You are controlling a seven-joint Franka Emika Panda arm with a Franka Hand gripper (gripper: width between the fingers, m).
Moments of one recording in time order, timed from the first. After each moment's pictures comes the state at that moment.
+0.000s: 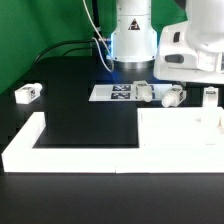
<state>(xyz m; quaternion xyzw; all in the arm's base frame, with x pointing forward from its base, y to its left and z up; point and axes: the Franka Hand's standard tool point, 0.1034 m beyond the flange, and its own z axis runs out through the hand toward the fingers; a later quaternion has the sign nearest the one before) 0.472 0.120 0.045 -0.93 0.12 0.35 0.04</state>
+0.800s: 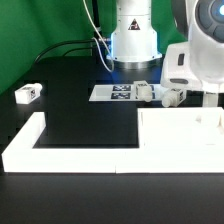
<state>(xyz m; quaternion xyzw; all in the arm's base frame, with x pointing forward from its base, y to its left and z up) 0.447 0.144 0.025 -0.89 0.13 0.44 0.06</state>
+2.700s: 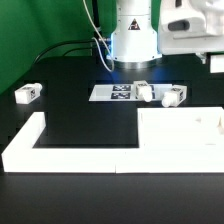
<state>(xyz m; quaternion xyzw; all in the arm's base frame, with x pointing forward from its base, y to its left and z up) 0.516 0.124 0.119 -0.95 0.11 0.28 0.09</state>
